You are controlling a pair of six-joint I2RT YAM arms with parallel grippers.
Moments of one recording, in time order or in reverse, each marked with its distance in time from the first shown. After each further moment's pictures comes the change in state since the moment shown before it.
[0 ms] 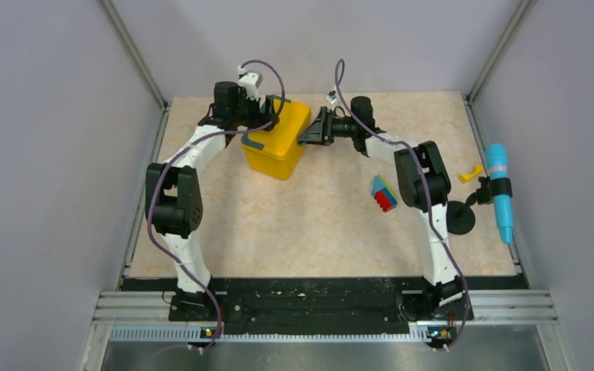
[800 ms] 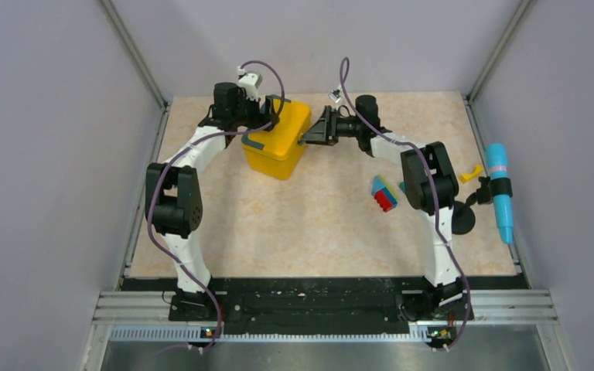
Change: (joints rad) left arm 0.002 0.000 -0.018 0.031 0.009 -0.004; right arm -0.010 -0.069 -0.065 0.002 -0.015 0.008
